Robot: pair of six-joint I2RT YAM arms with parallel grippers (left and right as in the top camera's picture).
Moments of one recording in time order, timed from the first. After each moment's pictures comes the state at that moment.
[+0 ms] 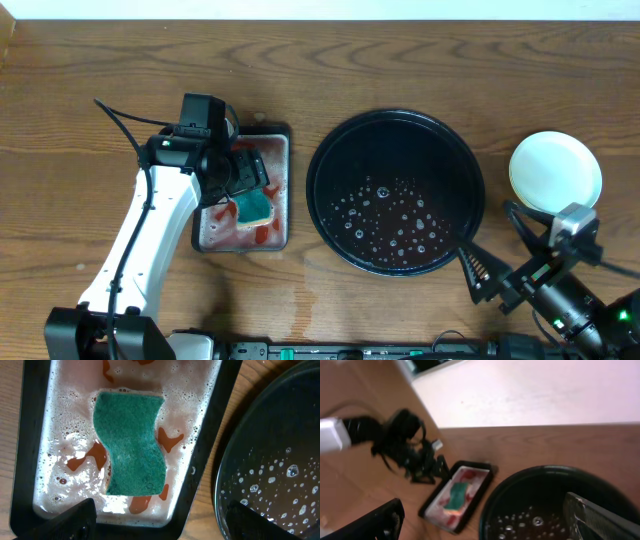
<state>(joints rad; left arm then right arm) -0.11 1.47 1.14 -0.97 0.17 -0.43 -0.13 0.39 0.89 -0.71 -0.77 0.23</state>
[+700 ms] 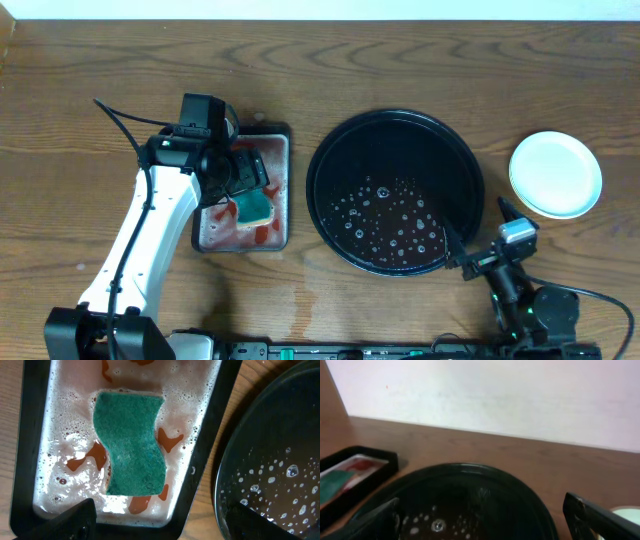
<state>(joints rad) -0.11 1.47 1.14 -0.97 0.17 -0.43 0.06 0.01 0.06 -0.08 -0.29 0.00</state>
